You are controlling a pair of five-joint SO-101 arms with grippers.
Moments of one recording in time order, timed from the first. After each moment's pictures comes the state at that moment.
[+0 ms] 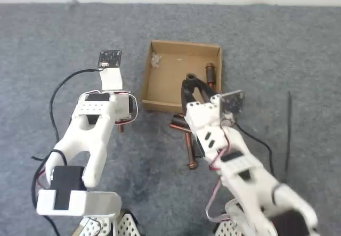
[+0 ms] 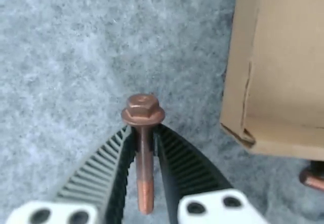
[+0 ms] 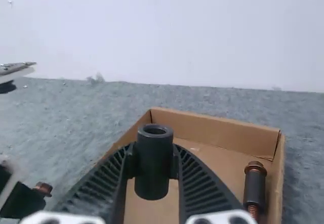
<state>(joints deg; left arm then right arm) -5.3 -2.4 42.8 41.8 7.8 -25.1 -21.5 78.1 -40.2 -9.5</state>
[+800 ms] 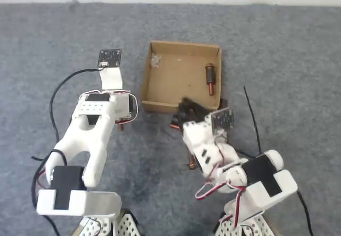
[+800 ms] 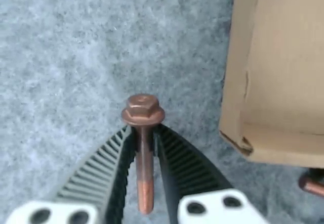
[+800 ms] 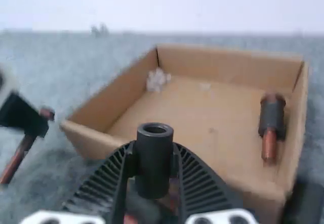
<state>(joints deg) -5.3 -2.4 42.9 40.2 7.8 -28.4 5.9 88.2 -70.4 -9.7</state>
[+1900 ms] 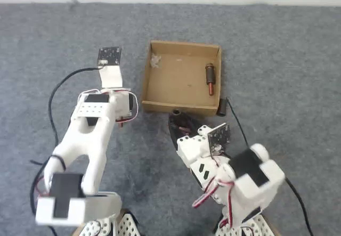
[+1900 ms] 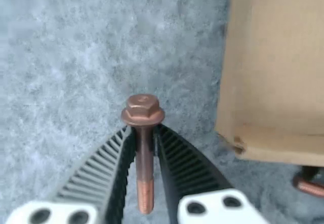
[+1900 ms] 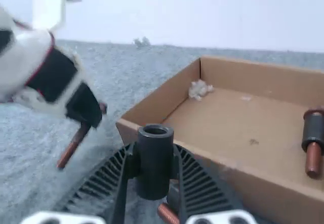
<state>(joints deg) -4.7 -7.3 43.8 40.2 7.7 -35.1 13.2 90.7 -85.8 -9.7</state>
